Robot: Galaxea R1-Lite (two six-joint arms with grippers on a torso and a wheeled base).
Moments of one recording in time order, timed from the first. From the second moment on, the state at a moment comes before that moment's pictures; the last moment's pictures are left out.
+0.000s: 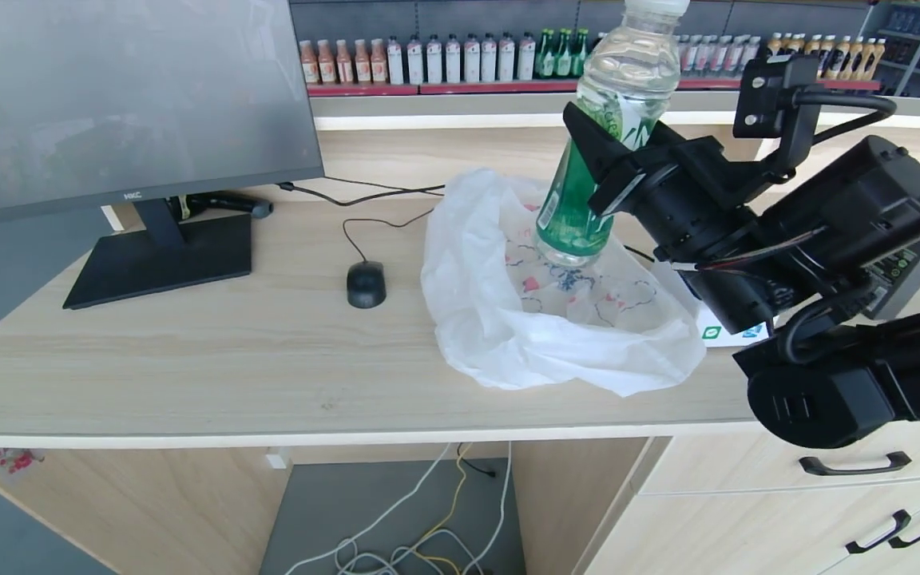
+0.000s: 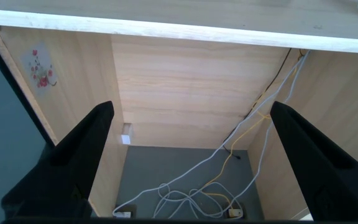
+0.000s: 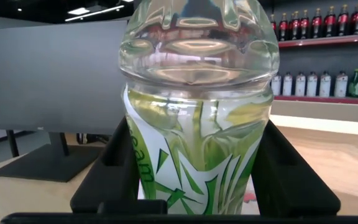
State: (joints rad) left arm 0.00 0.00 0.00 0.00 0.00 0.00; right arm 0.54 1.88 -1.05 -1.47 0.05 -0.03
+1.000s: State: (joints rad) left arm 0.00 0.00 0.00 0.00 0.00 0.00; right arm 0.54 2.12 -1.23 -1.44 0.05 -0.01
